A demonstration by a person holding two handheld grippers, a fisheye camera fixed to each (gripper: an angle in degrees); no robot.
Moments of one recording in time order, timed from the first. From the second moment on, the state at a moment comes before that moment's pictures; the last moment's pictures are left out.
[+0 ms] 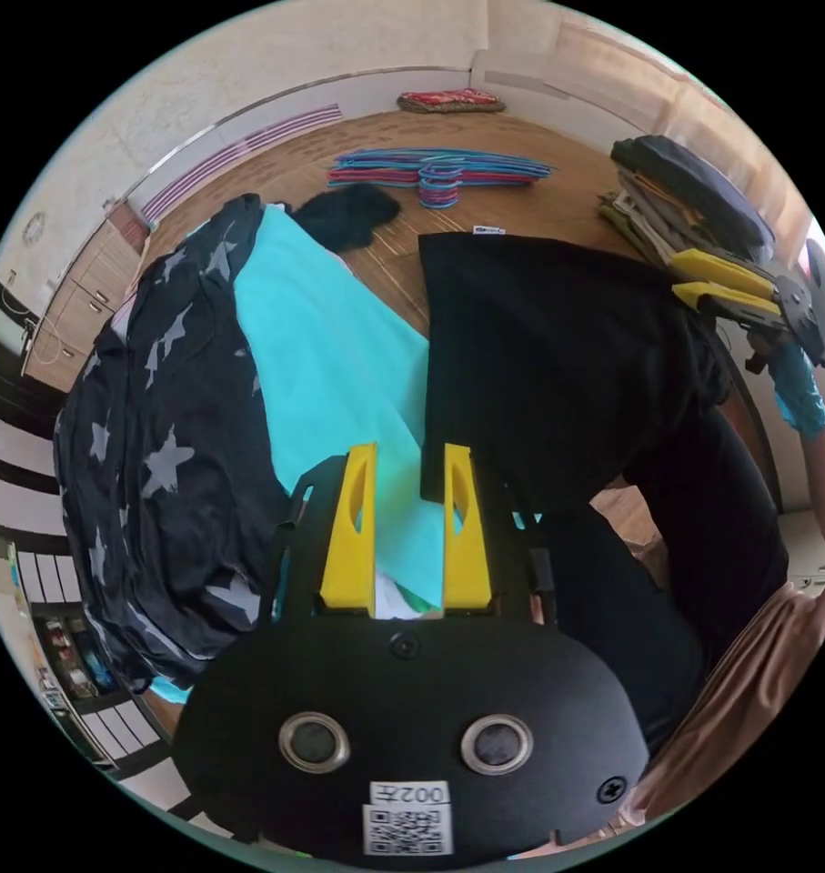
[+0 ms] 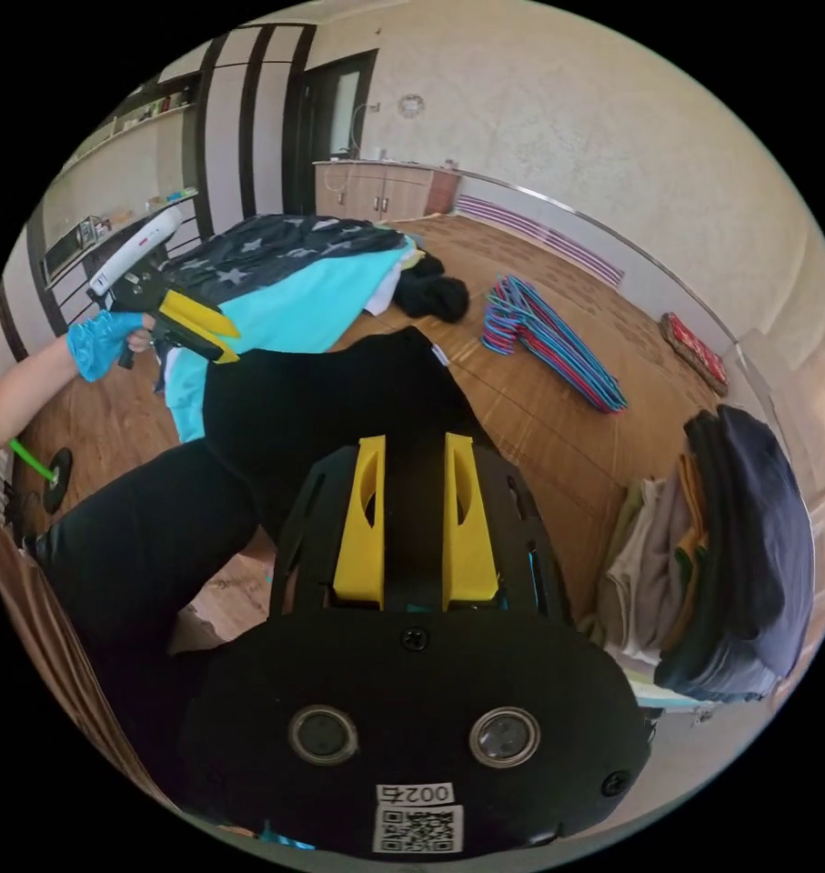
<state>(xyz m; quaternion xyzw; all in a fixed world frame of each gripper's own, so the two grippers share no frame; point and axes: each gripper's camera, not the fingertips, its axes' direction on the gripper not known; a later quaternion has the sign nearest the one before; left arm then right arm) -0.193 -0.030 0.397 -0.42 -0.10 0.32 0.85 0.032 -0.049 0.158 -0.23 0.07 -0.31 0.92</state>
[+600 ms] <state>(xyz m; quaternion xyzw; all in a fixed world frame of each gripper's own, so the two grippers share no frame) -0.227 0.025 0.327 -0.36 -0.10 0.30 0.88 -0.129 -0.017 0.234 -0.27 -0.08 -0.37 0.89</state>
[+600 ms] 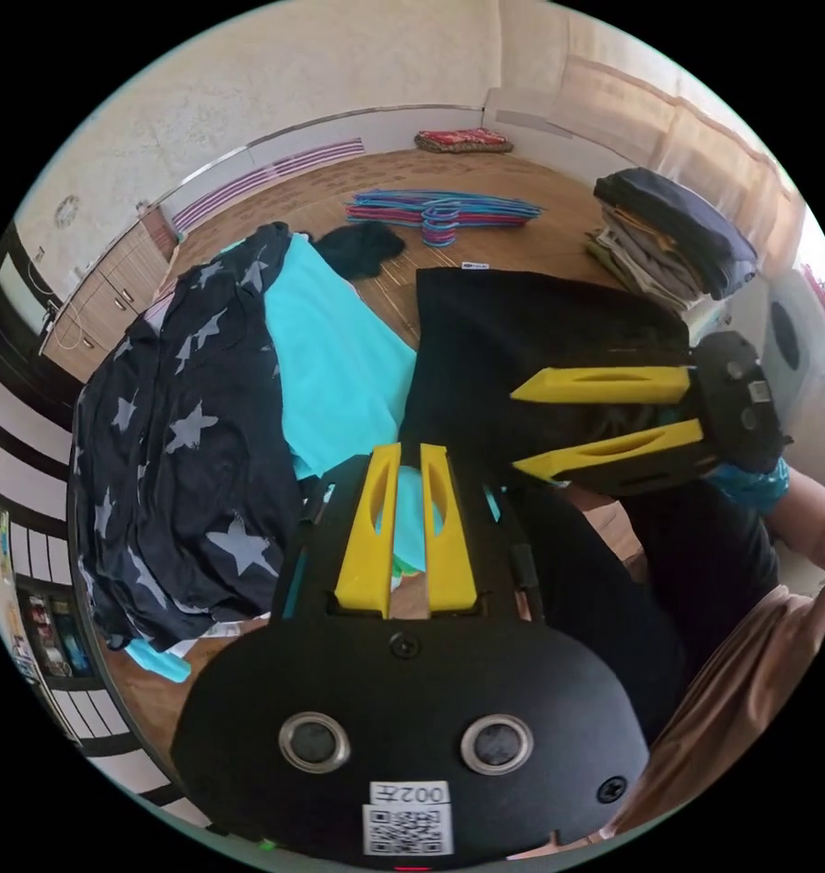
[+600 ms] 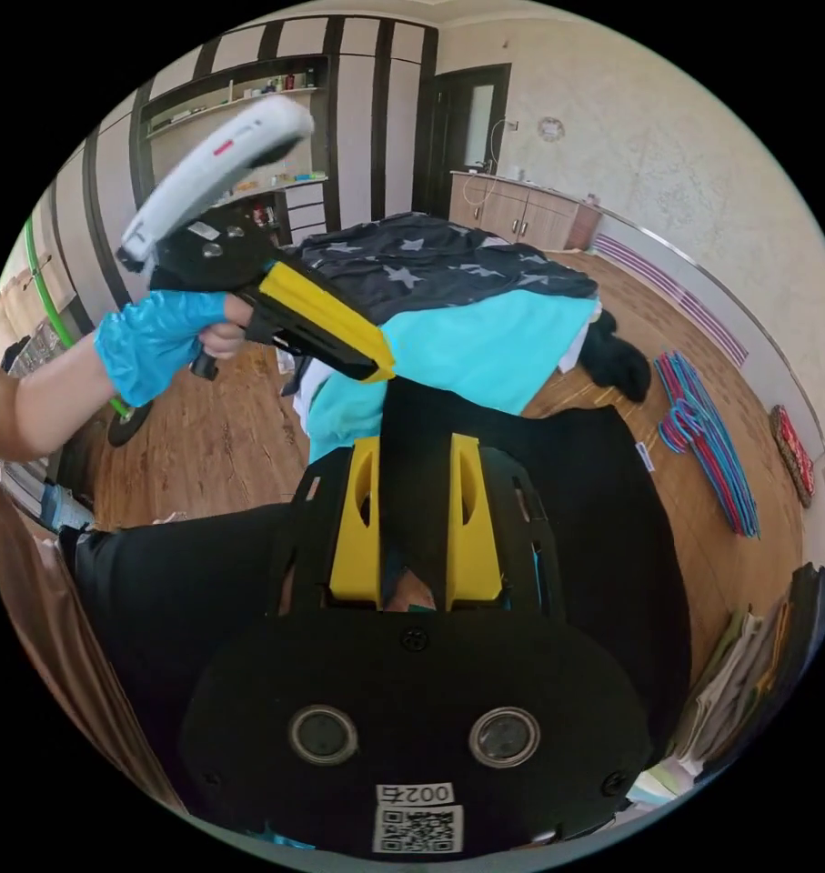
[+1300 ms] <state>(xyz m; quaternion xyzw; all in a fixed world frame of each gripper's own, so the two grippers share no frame) -0.233 0.100 0.303 -0.35 -0.09 0.30 0.88 -0.093 -0.050 0.183 -0.19 -0.04 -0.16 0.97</state>
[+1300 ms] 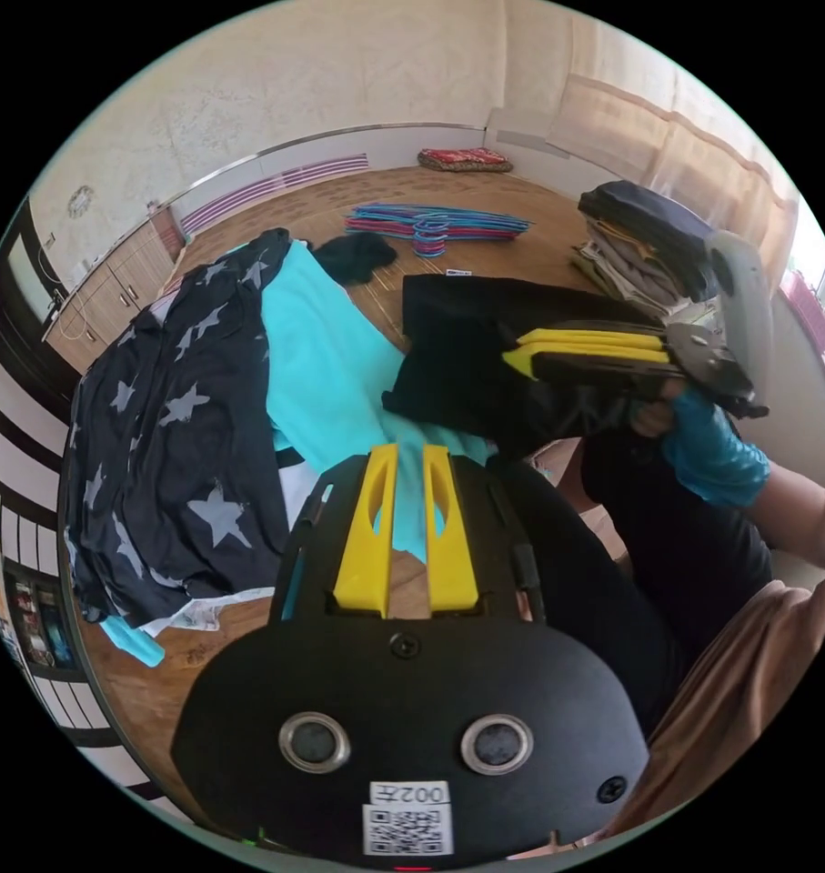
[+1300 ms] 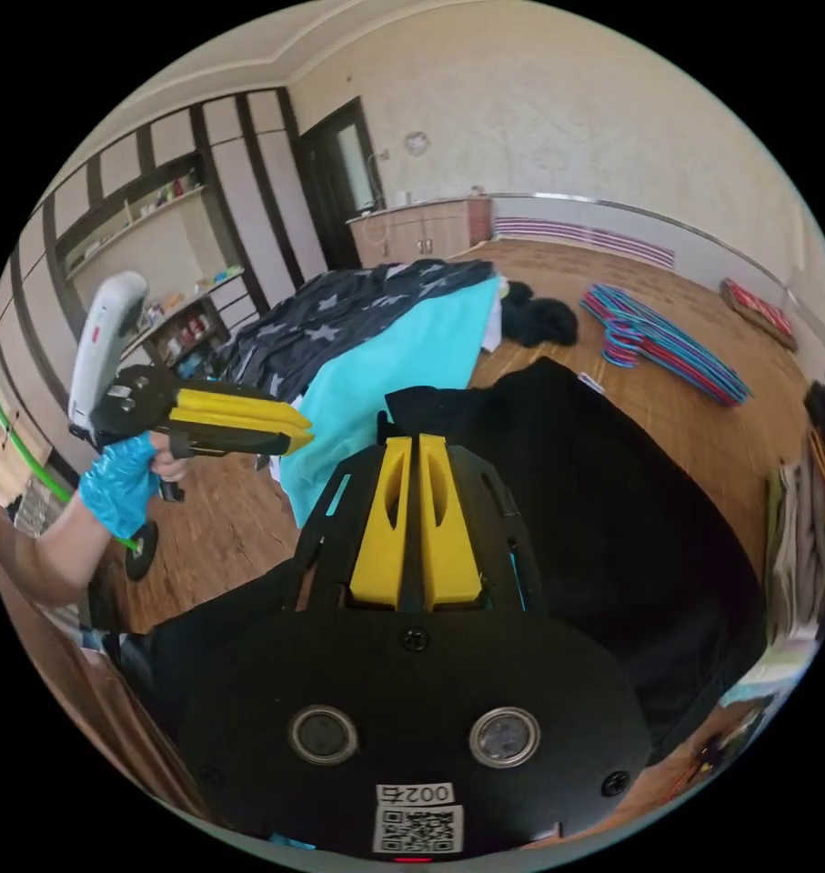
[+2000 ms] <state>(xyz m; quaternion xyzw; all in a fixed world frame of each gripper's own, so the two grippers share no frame) -0.217 0.141 0.324 -0.33 -0.17 0.30 0.88 -0.125 -0.054 0.145 -0.15 -0.05 -0.18 0.97</state>
